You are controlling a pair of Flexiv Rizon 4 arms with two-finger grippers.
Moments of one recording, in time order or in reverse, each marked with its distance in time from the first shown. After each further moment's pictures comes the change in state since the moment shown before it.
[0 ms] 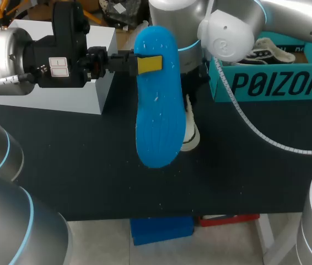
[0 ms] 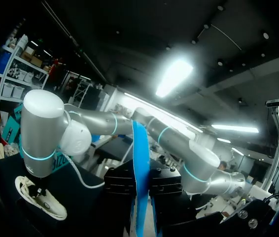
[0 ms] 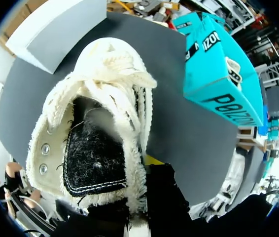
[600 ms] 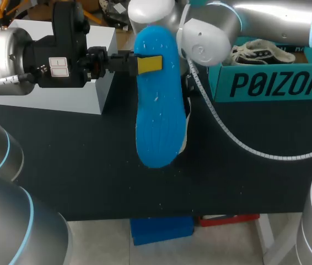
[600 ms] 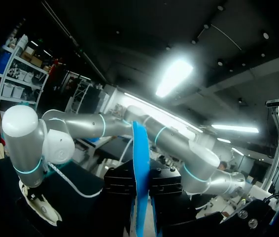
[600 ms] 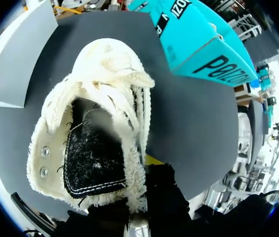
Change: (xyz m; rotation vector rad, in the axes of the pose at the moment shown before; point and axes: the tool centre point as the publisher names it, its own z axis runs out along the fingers) left arm 0.000 0.000 0.000 0.000 0.000 0.000; right arm 0.017 0.005 0.043 0.070 -0.081 0.337
